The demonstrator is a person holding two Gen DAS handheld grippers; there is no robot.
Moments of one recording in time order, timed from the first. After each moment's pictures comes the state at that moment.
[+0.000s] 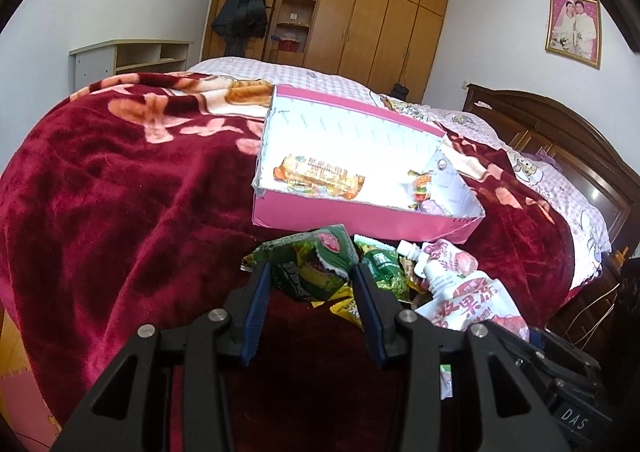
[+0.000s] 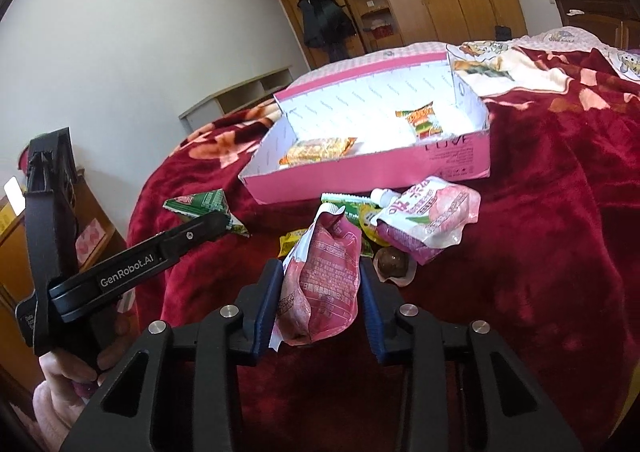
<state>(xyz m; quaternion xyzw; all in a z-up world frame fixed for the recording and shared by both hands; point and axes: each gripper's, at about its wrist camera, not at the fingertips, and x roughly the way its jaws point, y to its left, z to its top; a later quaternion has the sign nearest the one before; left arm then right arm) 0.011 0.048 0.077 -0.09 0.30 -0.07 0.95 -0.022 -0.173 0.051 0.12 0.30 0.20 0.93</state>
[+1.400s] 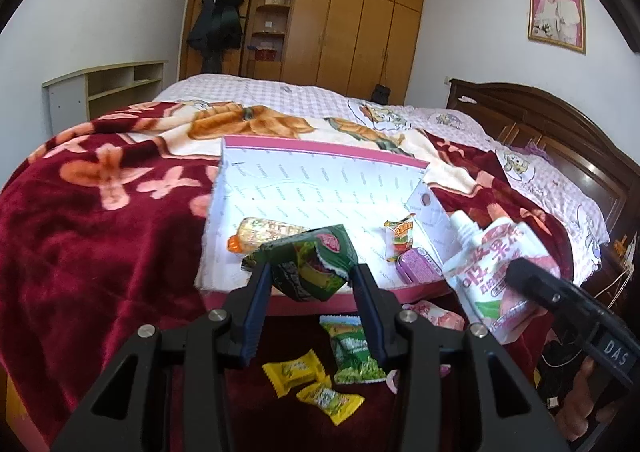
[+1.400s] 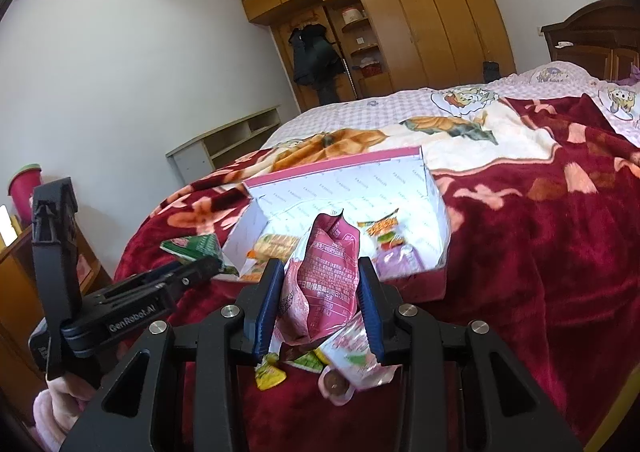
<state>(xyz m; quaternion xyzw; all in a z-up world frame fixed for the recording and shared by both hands) 0.083 0.012 0.116 -0.05 0.29 -0.10 0.95 0.041 -0.213 0.116 0.11 0.24 0.17 0.95</state>
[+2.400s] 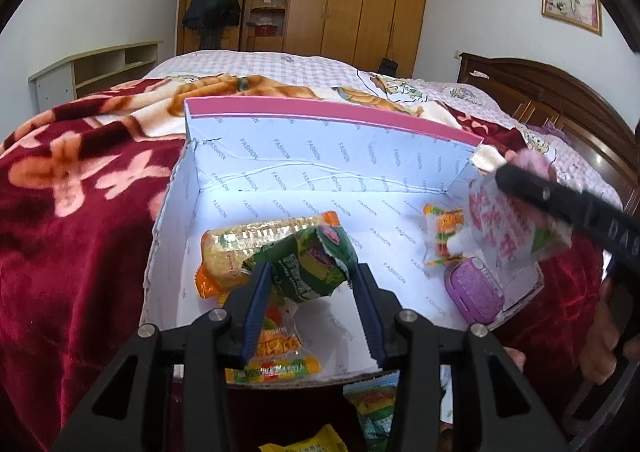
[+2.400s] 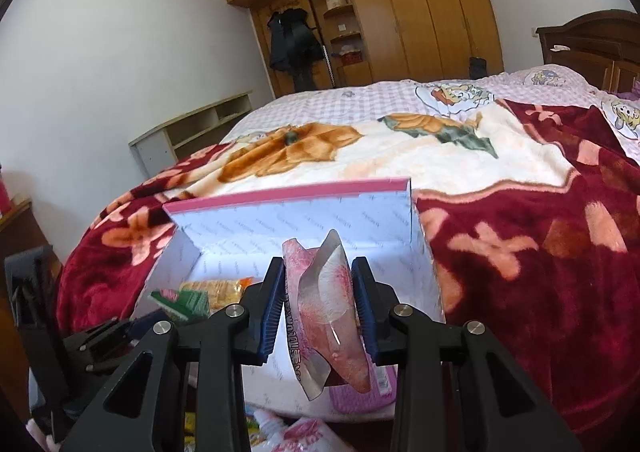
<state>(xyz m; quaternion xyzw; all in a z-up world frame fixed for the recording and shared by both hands) 0.171 -0.004 0.071 -0.03 0.33 -0.09 0.94 0.164 -0.212 0.109 0.08 0.26 0.13 0.95</state>
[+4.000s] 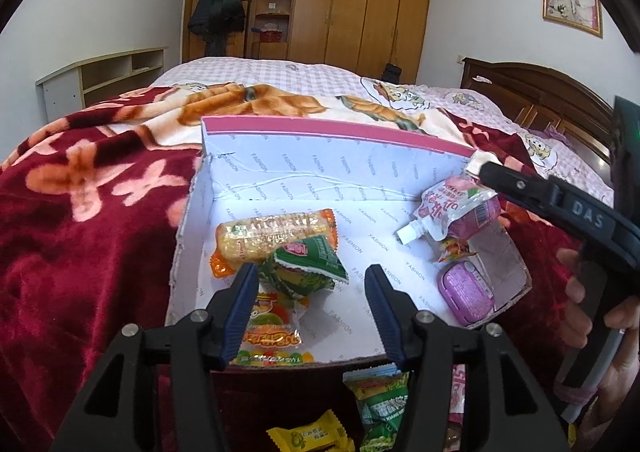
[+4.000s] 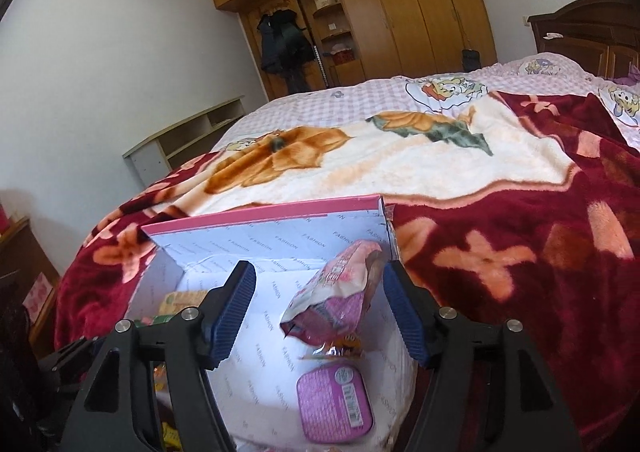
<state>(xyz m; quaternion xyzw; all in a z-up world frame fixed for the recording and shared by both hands) 0.155 0.002 0.089 -0.03 0.32 -0.08 0.94 0.178 -0.234 0.107 0.11 0.27 0.13 0.95</state>
